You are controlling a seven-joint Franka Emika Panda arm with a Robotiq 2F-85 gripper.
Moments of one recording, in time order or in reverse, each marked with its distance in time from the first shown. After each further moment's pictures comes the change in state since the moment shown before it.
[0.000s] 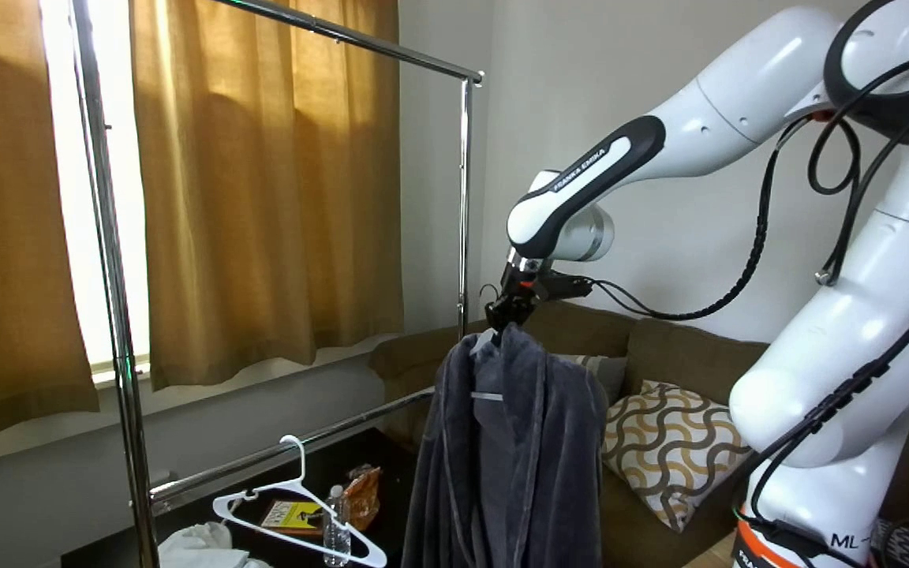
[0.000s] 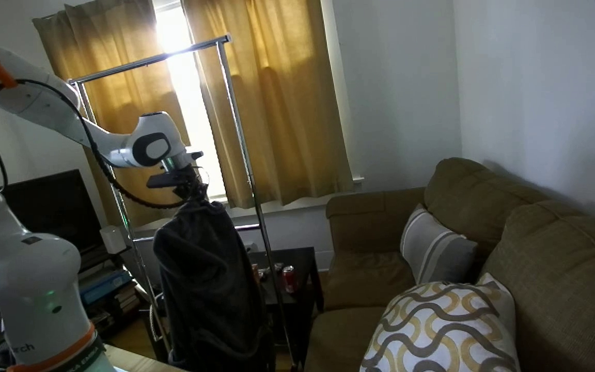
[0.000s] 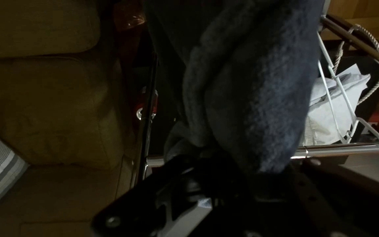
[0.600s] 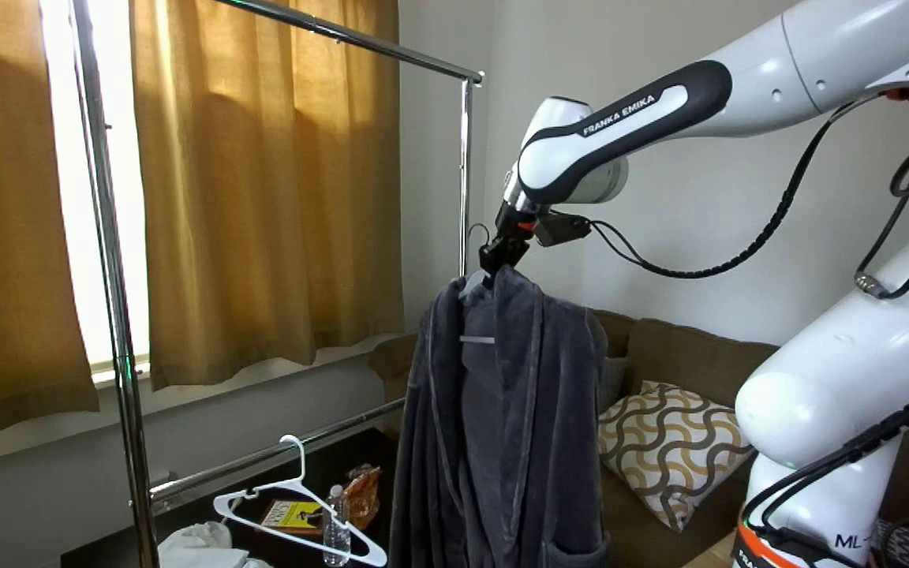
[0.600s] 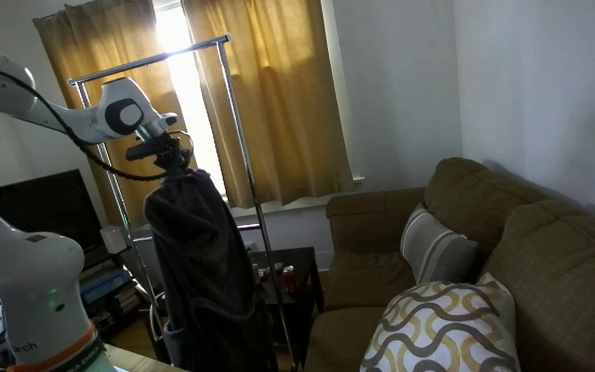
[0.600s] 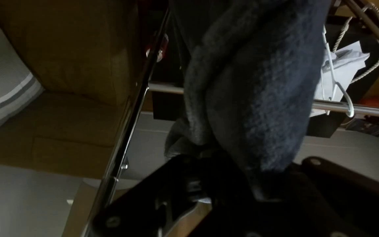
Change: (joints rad) arm 0.068 -0.195 -0.001 0.086 -0.135 -0.116 0.044
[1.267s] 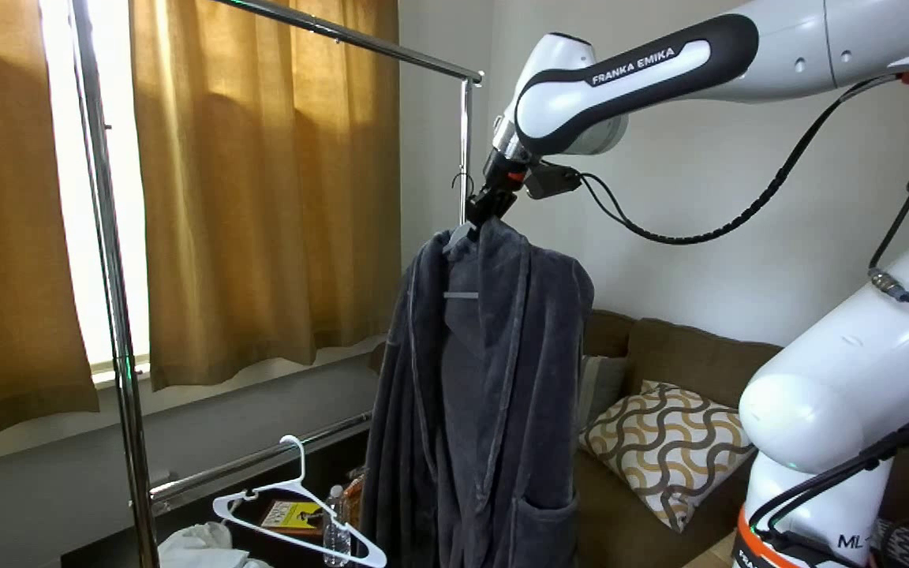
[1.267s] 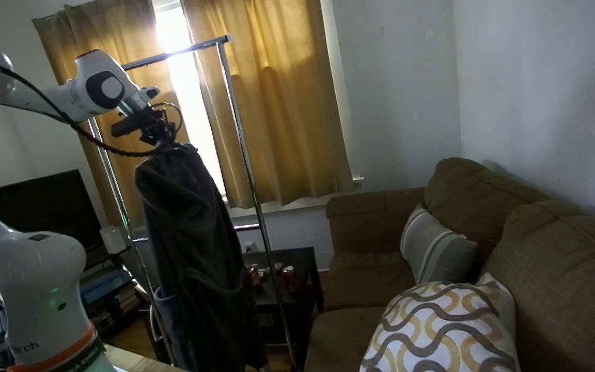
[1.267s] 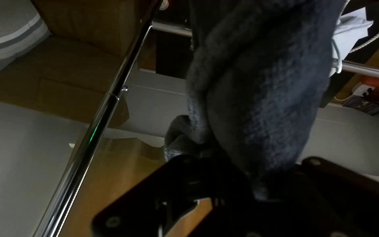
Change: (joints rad) arm 0.041 -0.028 0.012 0.152 -0.061 -0.068 0.019
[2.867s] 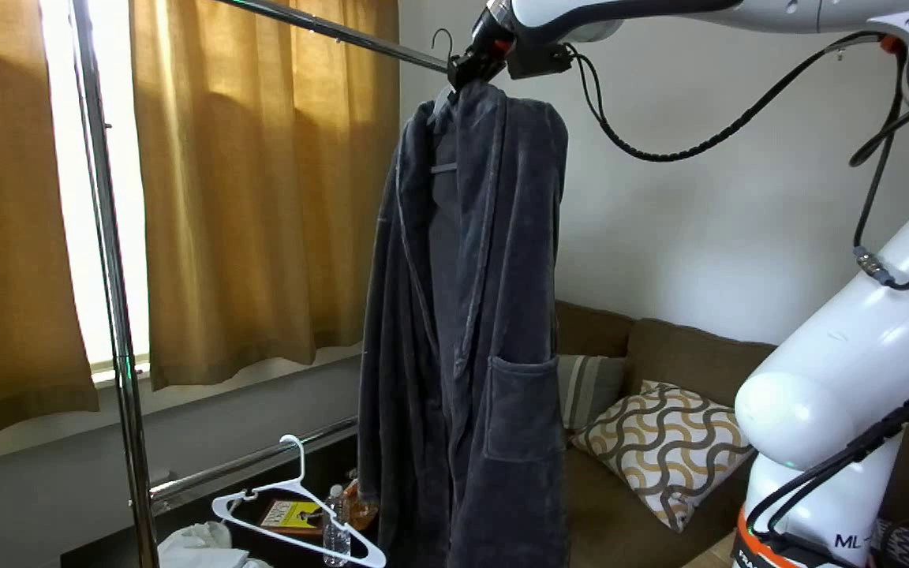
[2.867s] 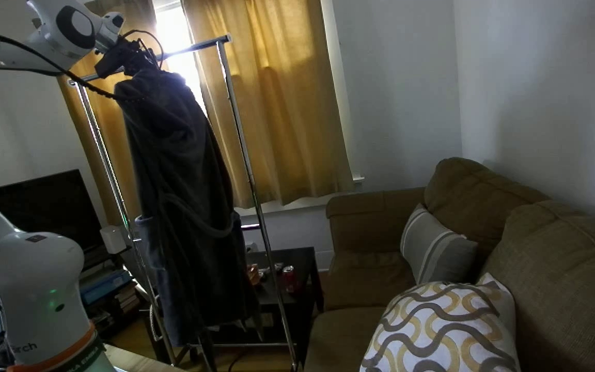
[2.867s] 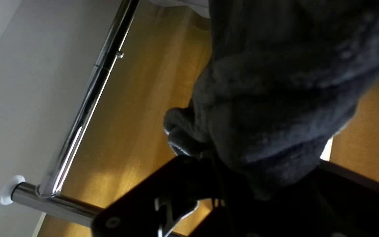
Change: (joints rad) arm -0.046 0.097 0.052 0.471 -0.187 0.040 0.106
